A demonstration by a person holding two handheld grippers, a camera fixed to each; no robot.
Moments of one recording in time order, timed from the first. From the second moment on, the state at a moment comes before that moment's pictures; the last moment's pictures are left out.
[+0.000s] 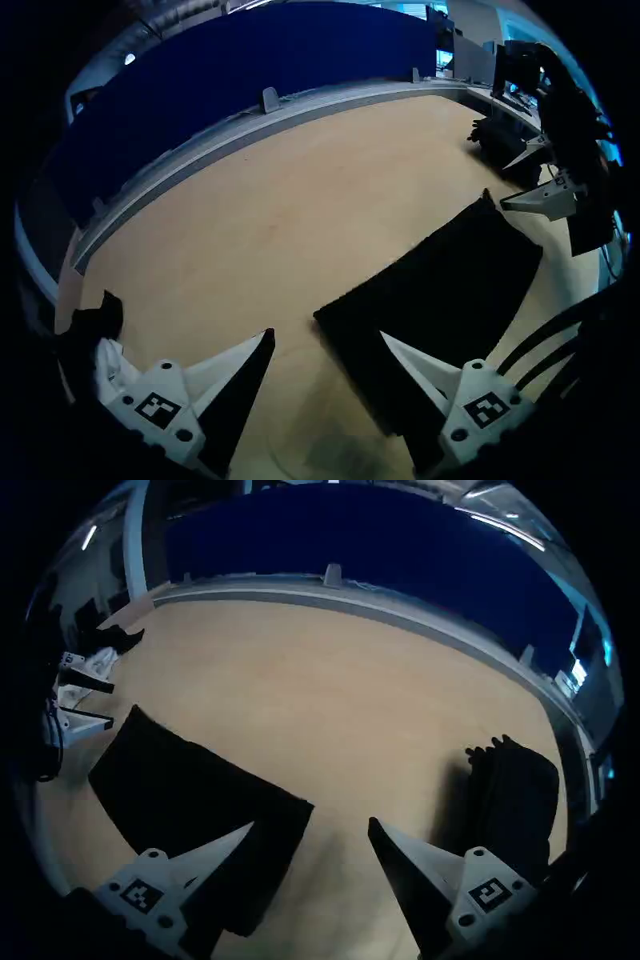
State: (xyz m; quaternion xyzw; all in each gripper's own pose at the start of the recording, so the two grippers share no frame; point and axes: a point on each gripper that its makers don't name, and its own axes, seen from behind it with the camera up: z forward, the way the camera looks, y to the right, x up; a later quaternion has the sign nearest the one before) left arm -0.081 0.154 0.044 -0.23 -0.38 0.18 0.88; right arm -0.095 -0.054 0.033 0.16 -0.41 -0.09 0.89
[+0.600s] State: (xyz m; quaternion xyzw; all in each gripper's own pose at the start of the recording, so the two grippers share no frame) left arm -0.063 0.133 0.028 -0.19 -0.37 0.13 0.90; right arm -0.080 -0.057 0.006 0.18 -0.41 -0.09 0.89
